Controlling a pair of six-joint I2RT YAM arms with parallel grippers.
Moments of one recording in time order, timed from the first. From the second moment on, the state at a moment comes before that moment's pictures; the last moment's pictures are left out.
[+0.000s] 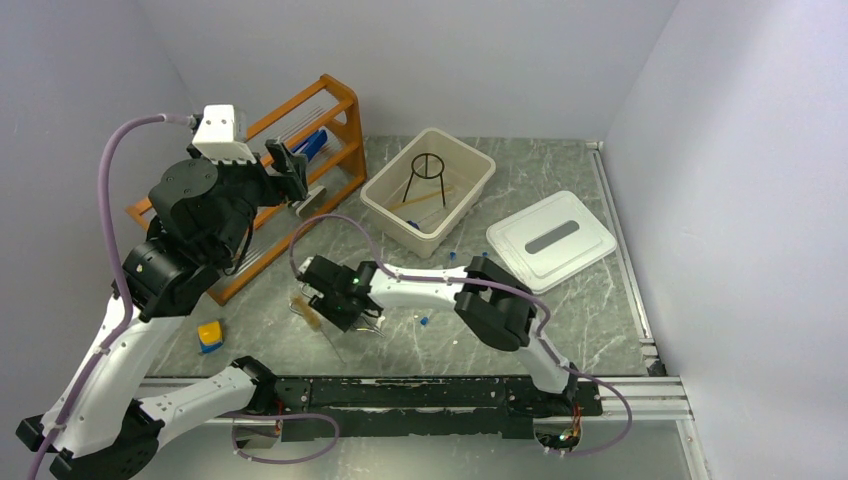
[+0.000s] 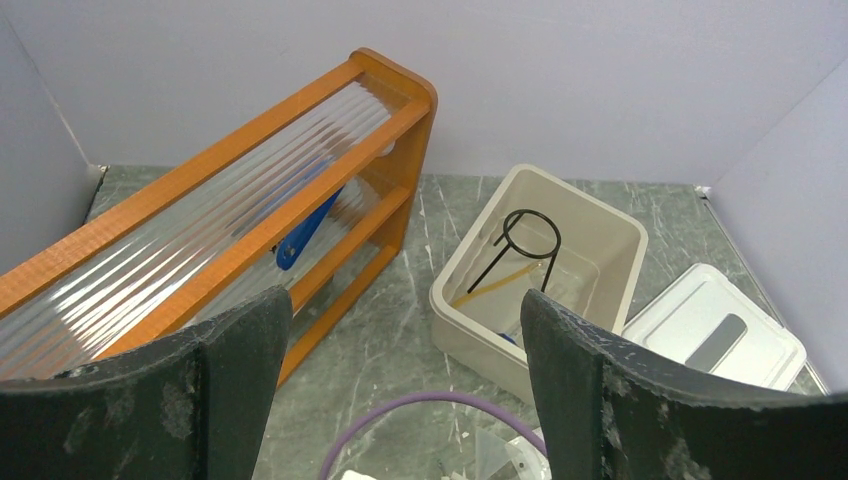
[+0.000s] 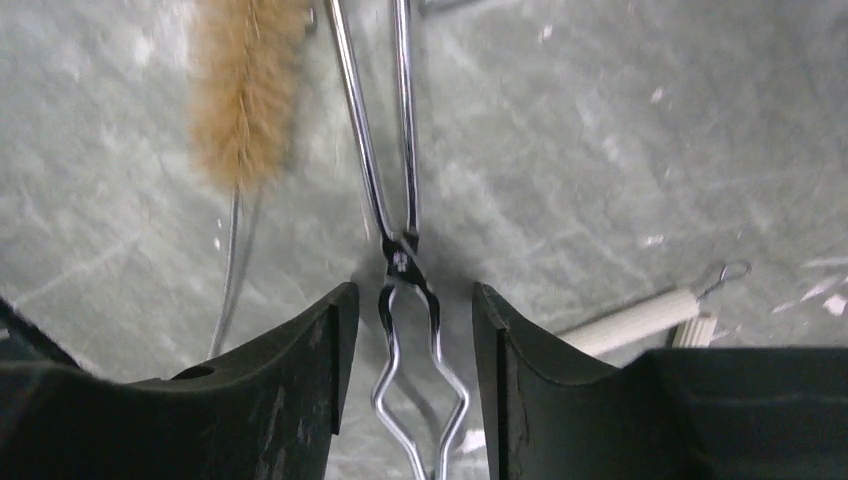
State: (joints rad) left arm -0.62 0.94 1.45 -0.57 -0.47 -0.22; right arm 1.20 2.14 1.57 -0.51 0.07 0.15
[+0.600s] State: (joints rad) left arm -0.62 0.93 1.45 -0.57 -0.50 -0.21; right arm 1.21 2.22 1.71 -0.52 0.10 0.06
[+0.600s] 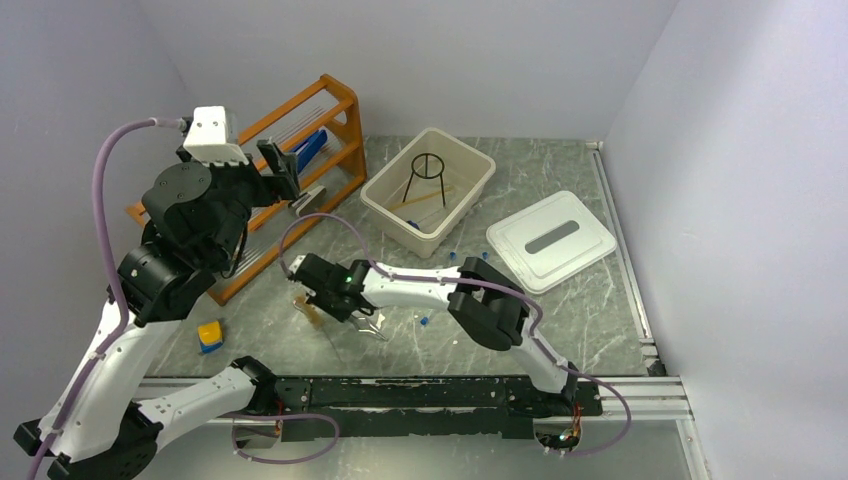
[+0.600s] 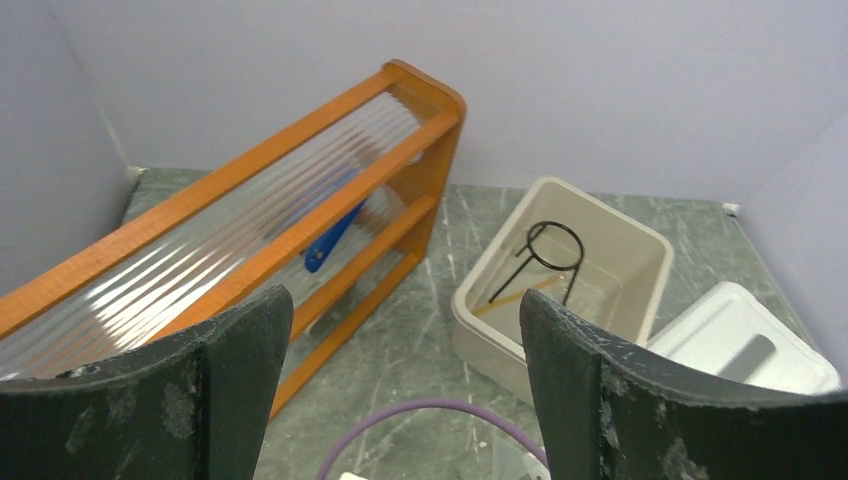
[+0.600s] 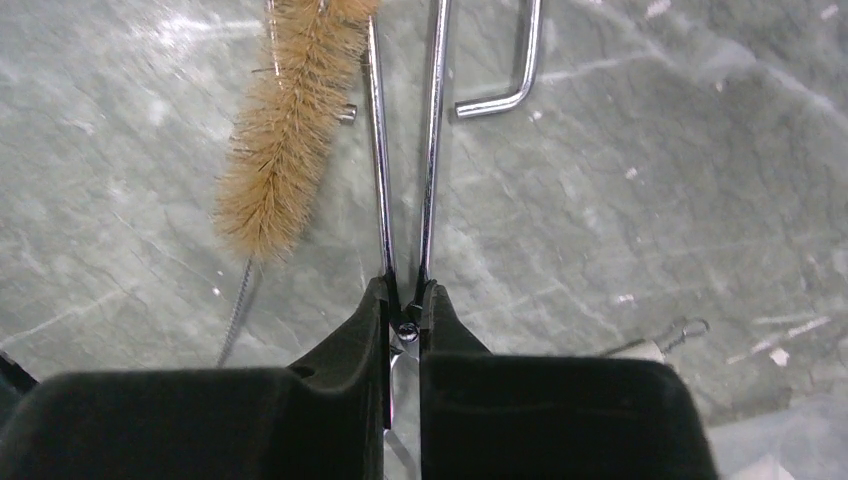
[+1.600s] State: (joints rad) left arm -0.62 0.87 1.45 -0.54 -0.64 -0.16; right arm 1.21 1.87 1.52 -0.36 0.65 0.26
